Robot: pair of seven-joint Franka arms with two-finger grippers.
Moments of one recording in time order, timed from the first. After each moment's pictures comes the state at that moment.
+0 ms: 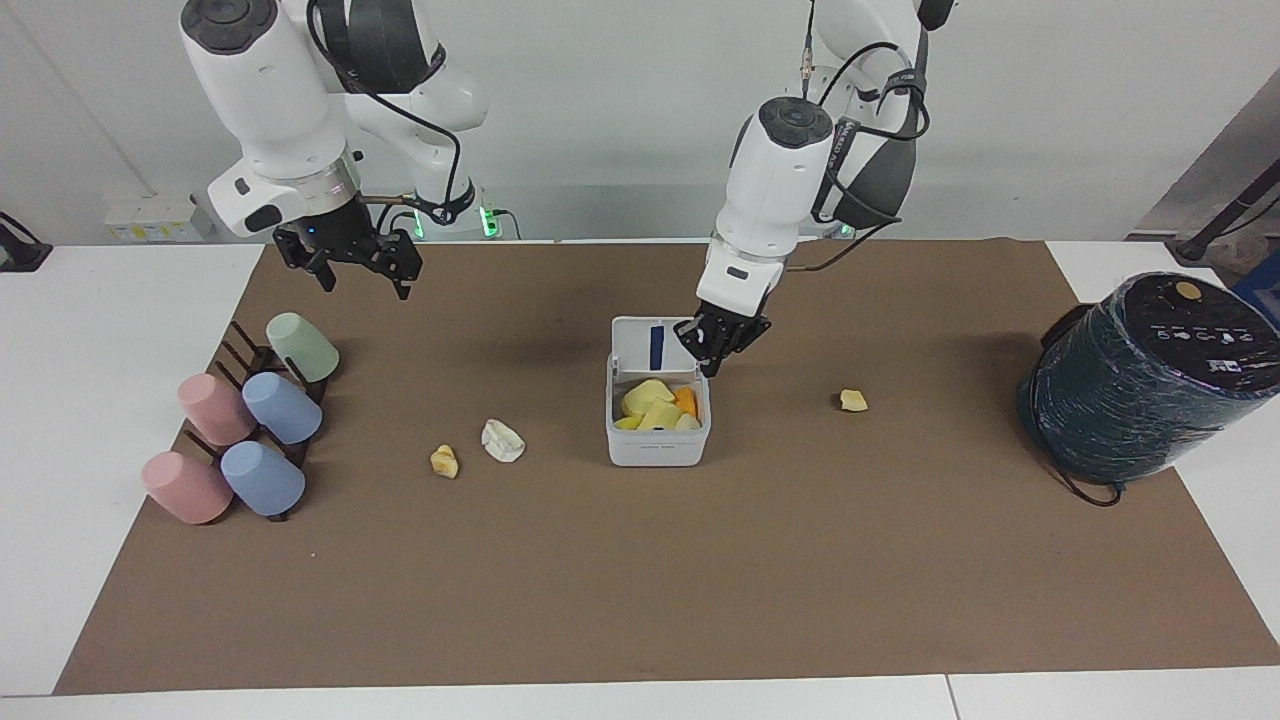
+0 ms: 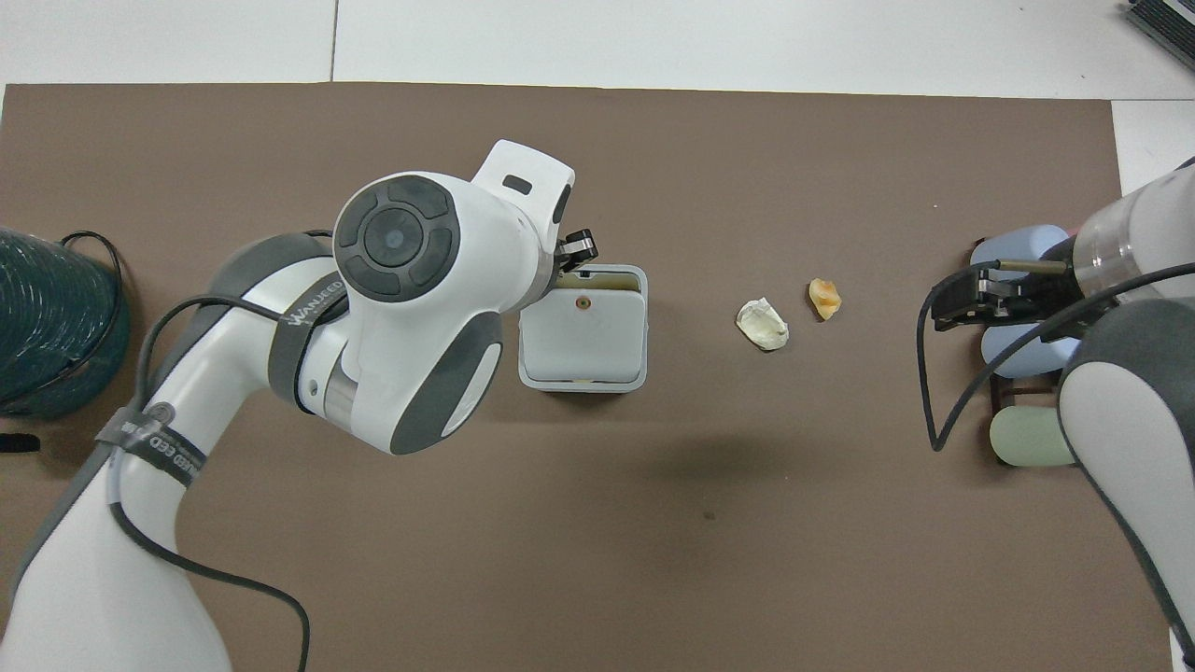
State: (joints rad) left arm -0.49 0.22 -0.06 -1.61 -0.06 1.98 -0.77; right arm 0.04 -0.01 0.07 -1.67 -0.03 1.60 0.25
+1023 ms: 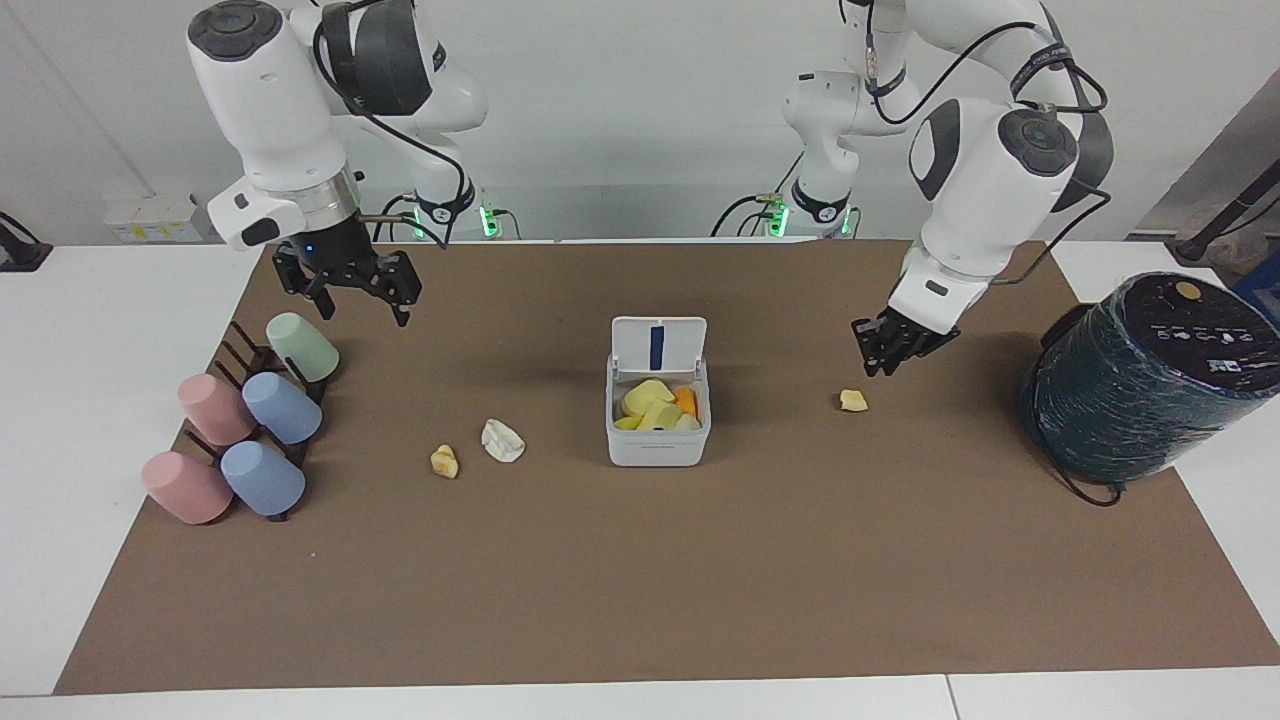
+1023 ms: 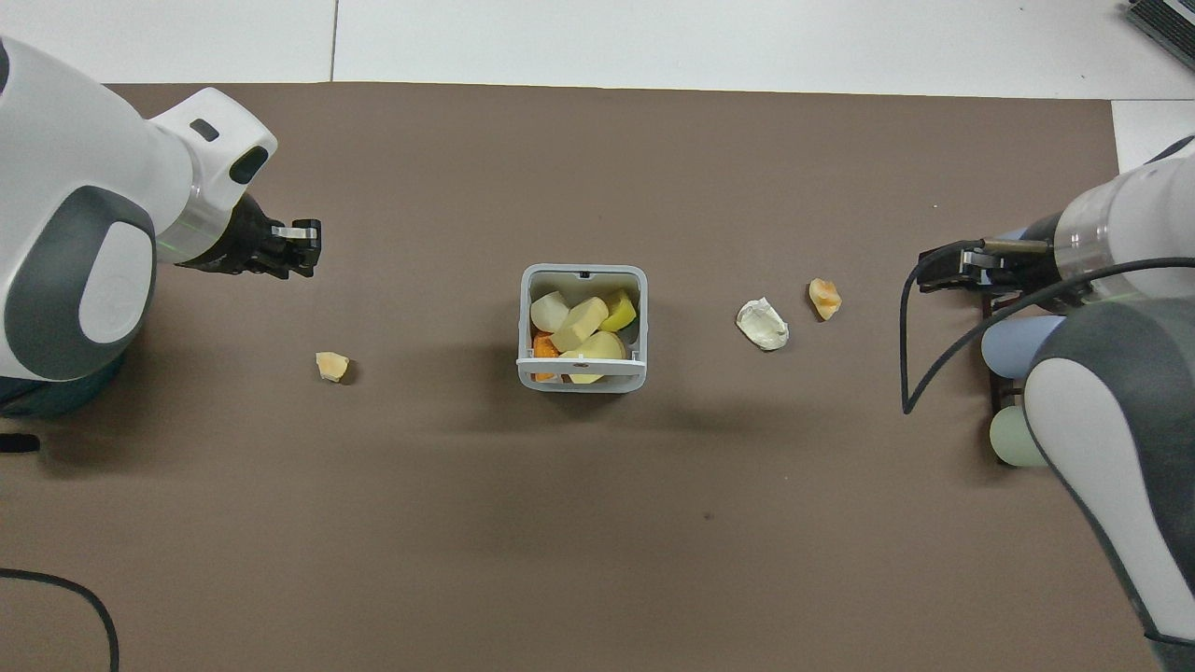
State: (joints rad) left arm -0.16 0.17 -0.05 -1.64 -0.02 1.82 -0.22; right arm 0.03 0.00 0.07 -1.76 -0.03 1.86 0.25
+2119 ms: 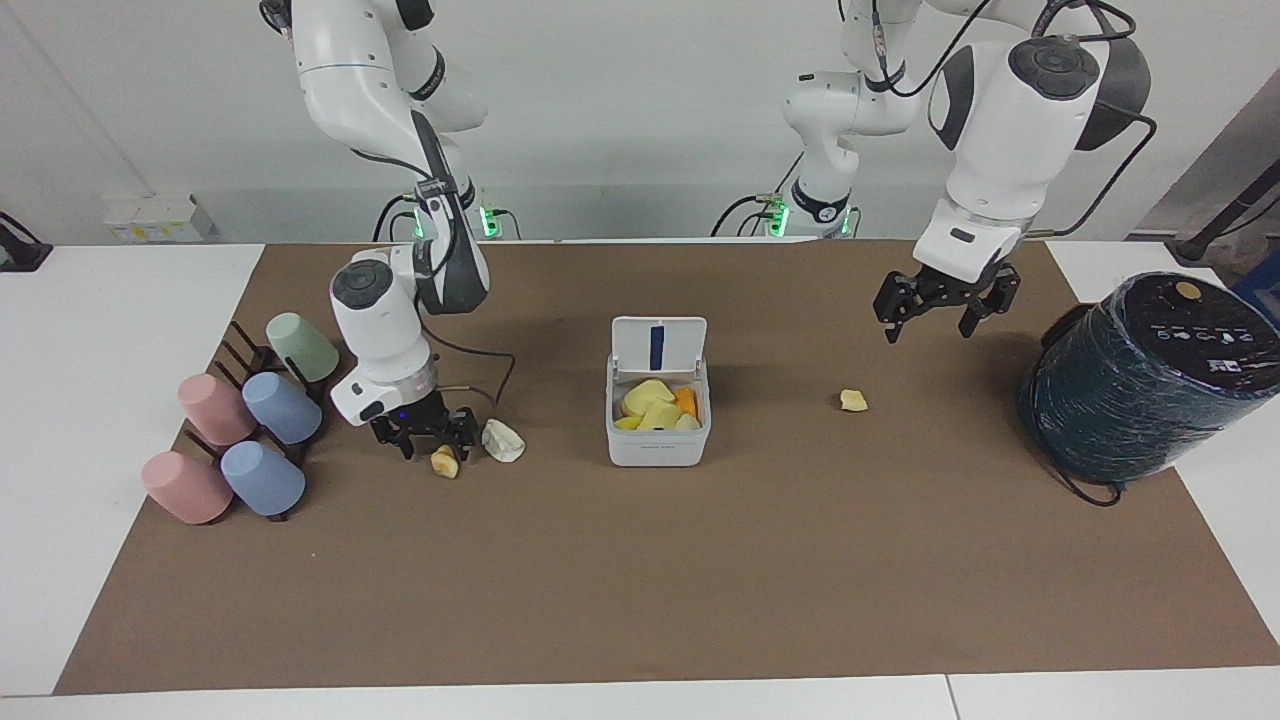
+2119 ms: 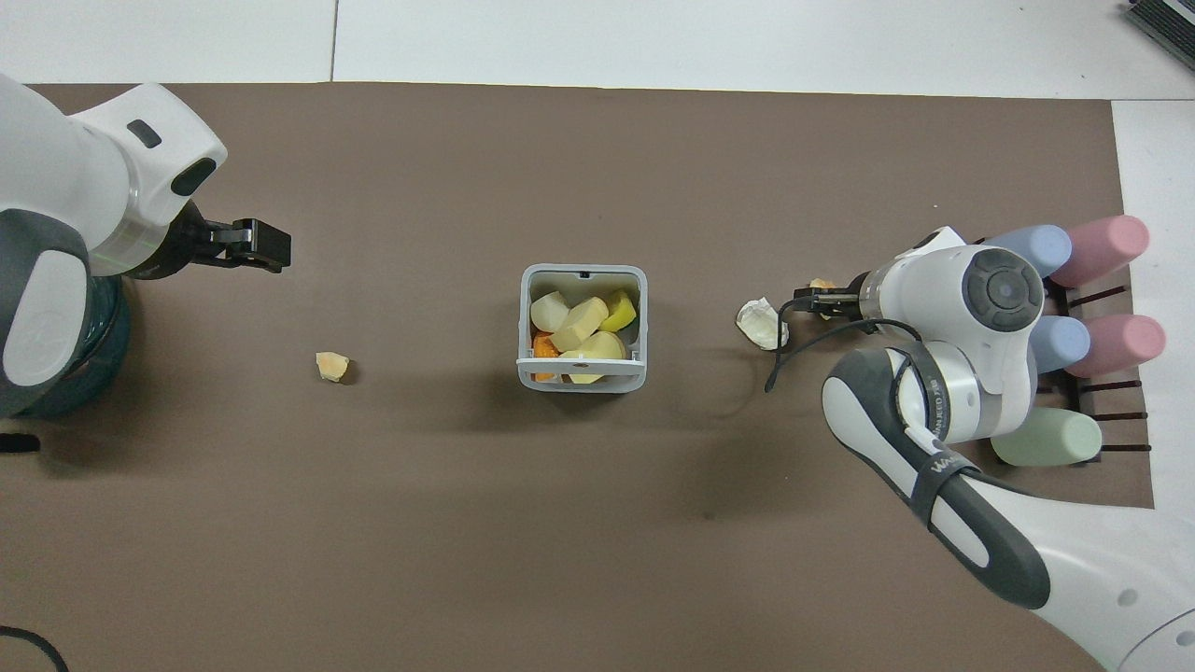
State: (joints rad) left arm -0.16 0.08 -0.05 -1.64 0.08 1.78 -0.18; right arm 0.05 0.31 0.08 -2.11 -0.03 2.59 0.22
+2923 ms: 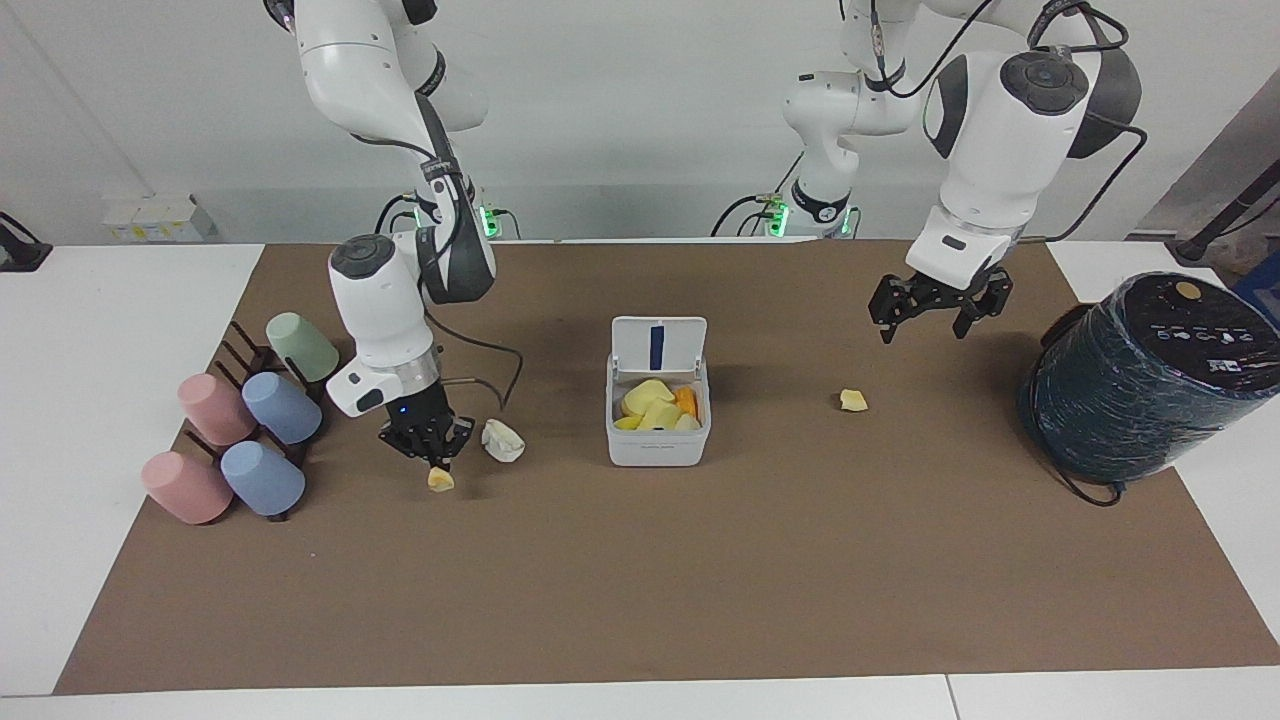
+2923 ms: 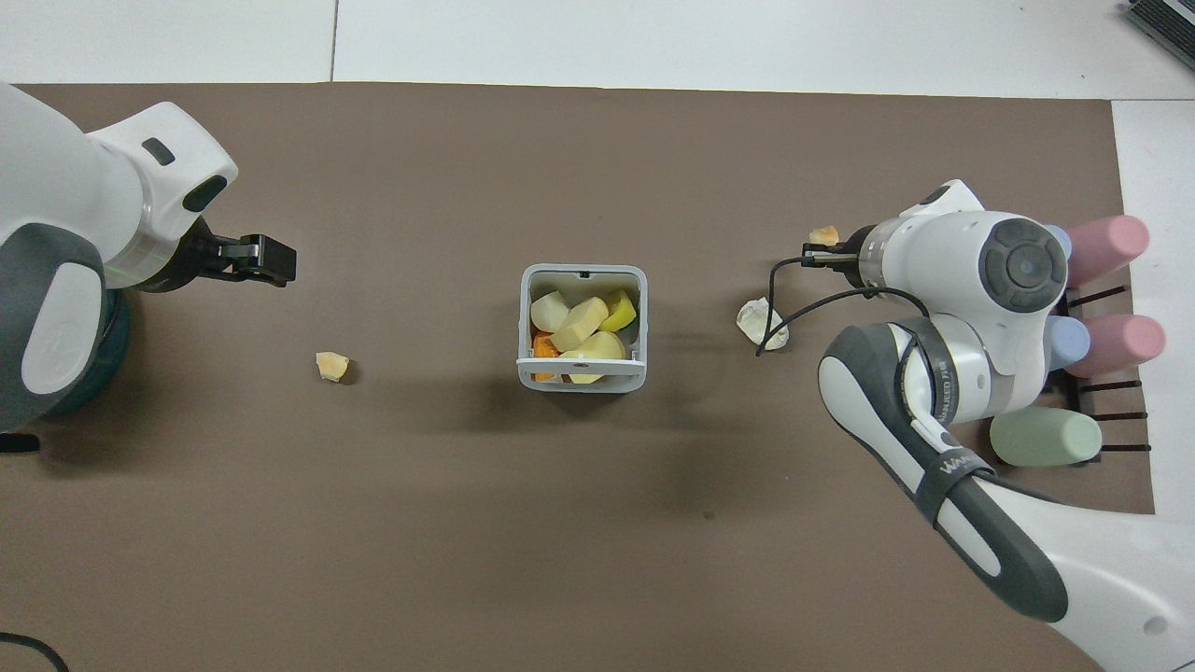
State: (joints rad) left arm -0.16 0.06 -0.05 -1.68 0.08 1.79 -0.17; right arm 0.07 0.28 0.10 -1.95 -0.03 2.52 0.26
